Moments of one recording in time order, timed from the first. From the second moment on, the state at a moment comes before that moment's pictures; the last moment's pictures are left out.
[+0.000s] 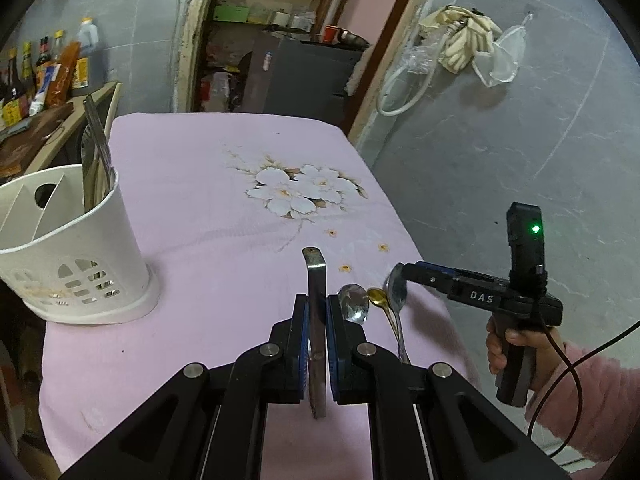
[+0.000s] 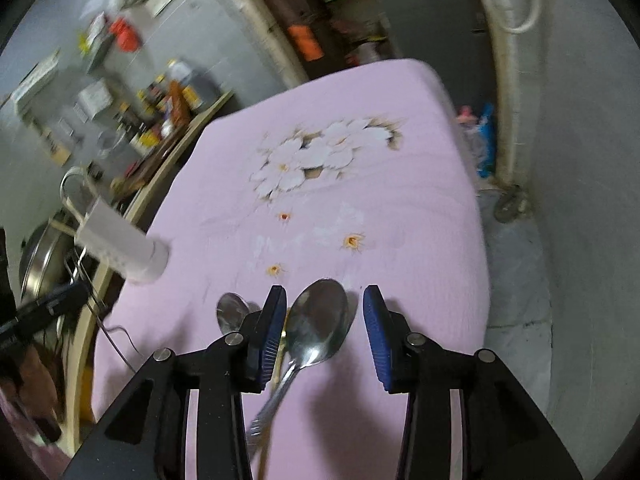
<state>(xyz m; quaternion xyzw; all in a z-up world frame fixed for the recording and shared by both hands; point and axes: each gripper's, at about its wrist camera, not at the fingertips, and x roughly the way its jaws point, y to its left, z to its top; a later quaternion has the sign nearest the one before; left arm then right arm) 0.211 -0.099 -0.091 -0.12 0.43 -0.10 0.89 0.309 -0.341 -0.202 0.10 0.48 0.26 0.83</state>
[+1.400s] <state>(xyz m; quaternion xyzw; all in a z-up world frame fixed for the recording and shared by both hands) 0.166 0.096 0.051 -0.11 0.24 0.00 0.96 0.233 -0.150 0.057 0.09 0.15 0.26 0.95</state>
